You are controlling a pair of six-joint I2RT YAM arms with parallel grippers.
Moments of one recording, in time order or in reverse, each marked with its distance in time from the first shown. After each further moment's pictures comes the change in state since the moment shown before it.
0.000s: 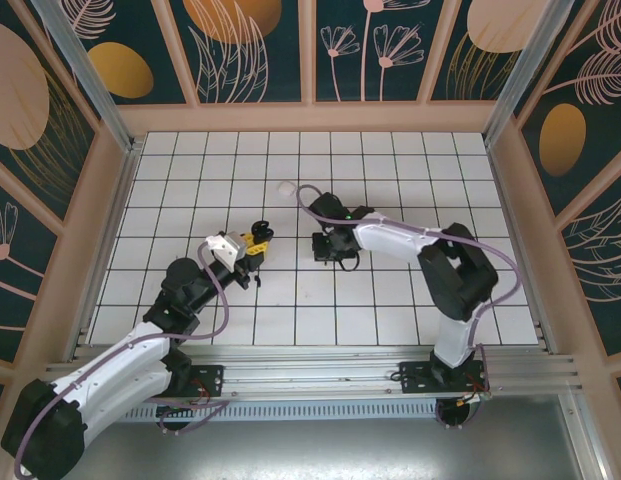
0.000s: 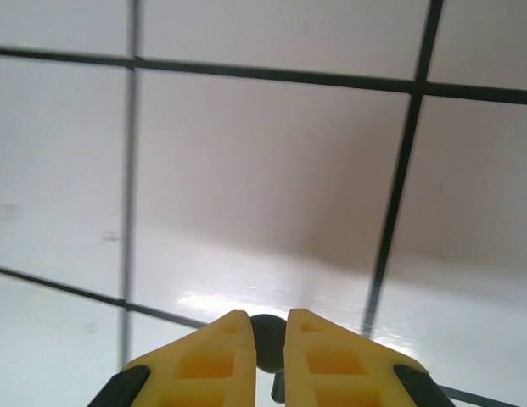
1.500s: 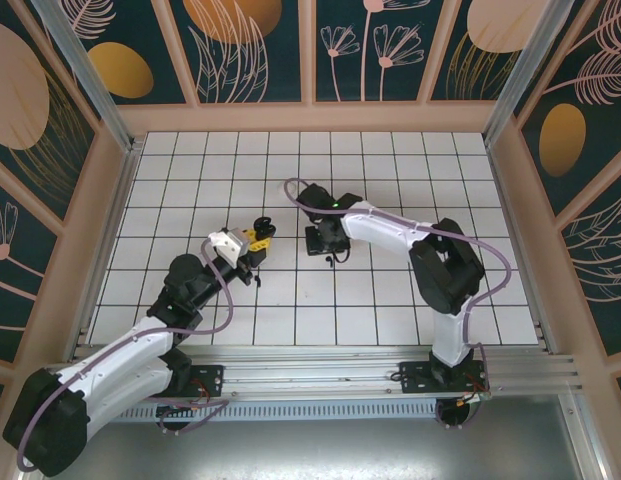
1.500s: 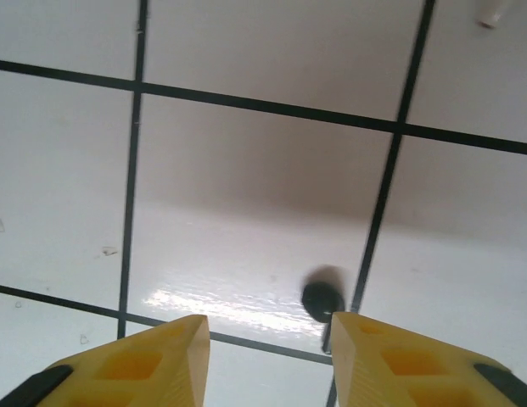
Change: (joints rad) left arm 0.000 0.046 0.010 0.052 0.000 0.018; right arm 0.049 0.135 0.261 -0.274 0.145 -0.050
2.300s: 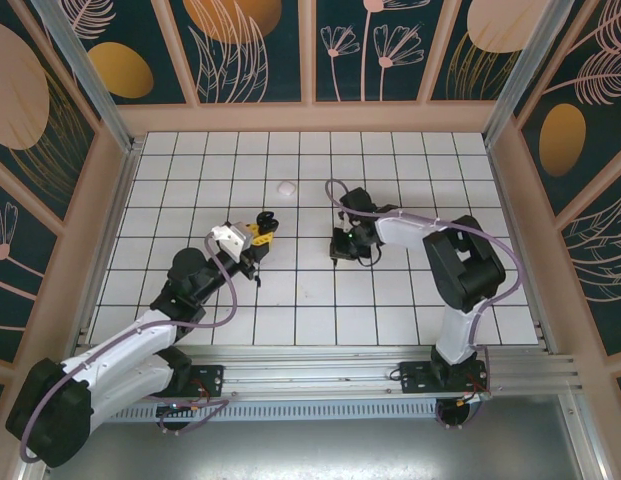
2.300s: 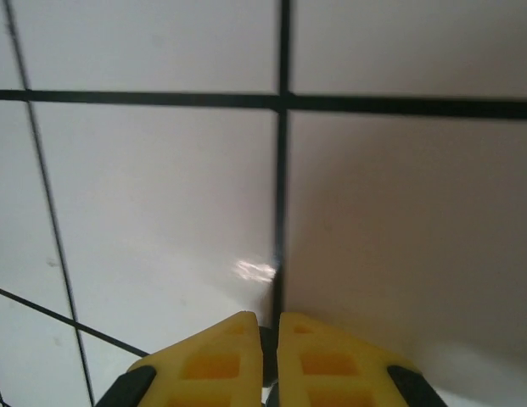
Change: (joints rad) left arm 0.000 0.067 0.041 0.029 -0.001 0.000; right arm -0.225 -0.072 -0.317 0.336 -0.376 -0.002
